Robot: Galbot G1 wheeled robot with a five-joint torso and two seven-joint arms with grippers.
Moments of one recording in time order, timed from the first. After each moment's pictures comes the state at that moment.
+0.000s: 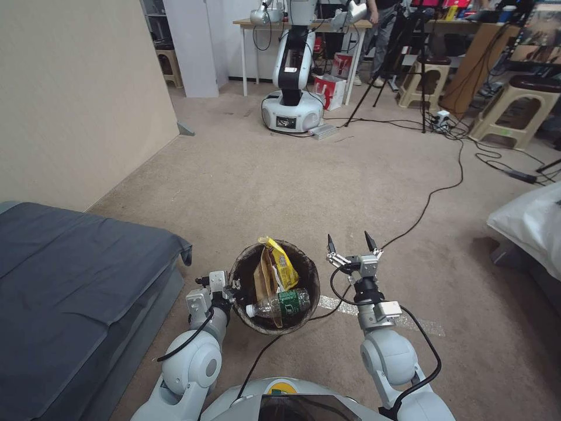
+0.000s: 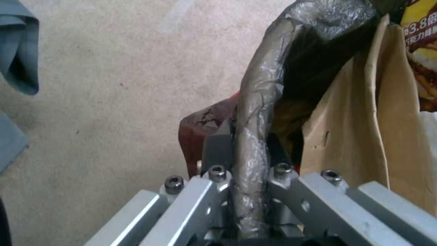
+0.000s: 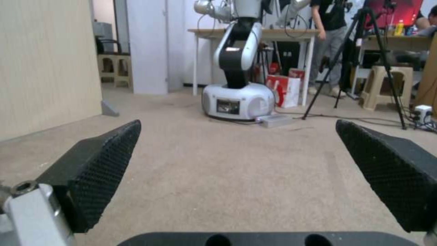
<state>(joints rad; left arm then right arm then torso) 1.55 -1.40 -0.30 -2.20 -0.51 0.54 -0.38 -1.52 1.39 0.45 1.99 0.07 0.23 0.07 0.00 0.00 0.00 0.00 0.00</state>
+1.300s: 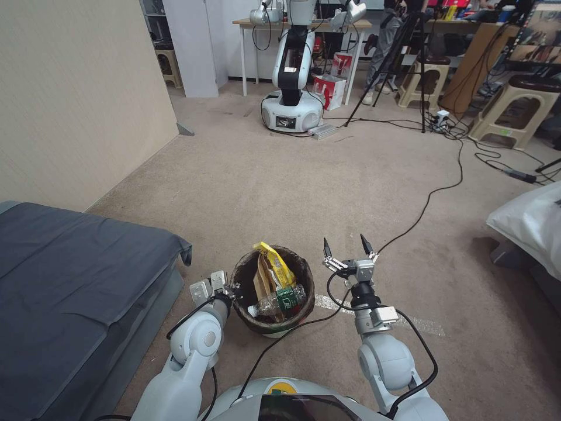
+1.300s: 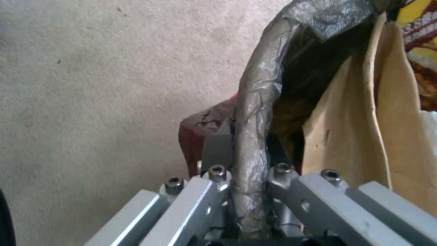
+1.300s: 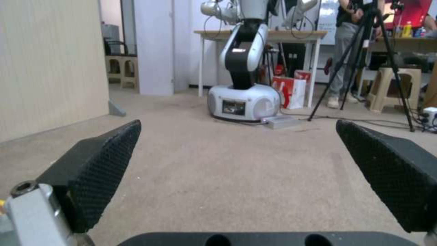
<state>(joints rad) 1.42 -1.40 -0.33 -2.02 -0.76 0.64 -0.50 -1.54 1.42 0.45 1.98 0.05 0.26 0.04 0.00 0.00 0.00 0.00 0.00</state>
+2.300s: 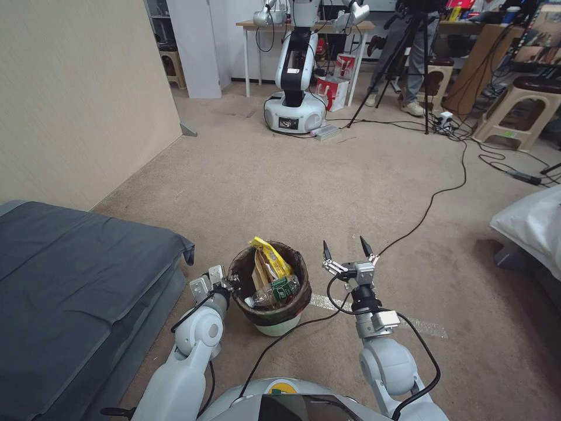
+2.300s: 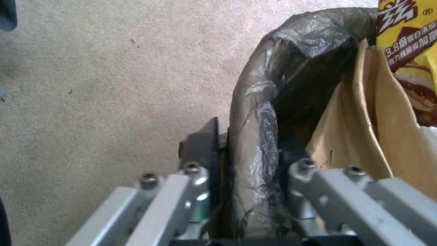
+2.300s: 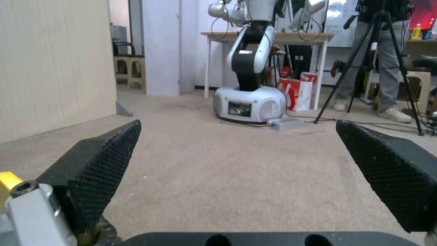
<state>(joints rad) 1.37 -1.41 -0.34 -1.94 -0.72 0.60 -0.44 -1.56 1.42 0.46 1.99 0.04 0.28 0.02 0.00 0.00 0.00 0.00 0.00</state>
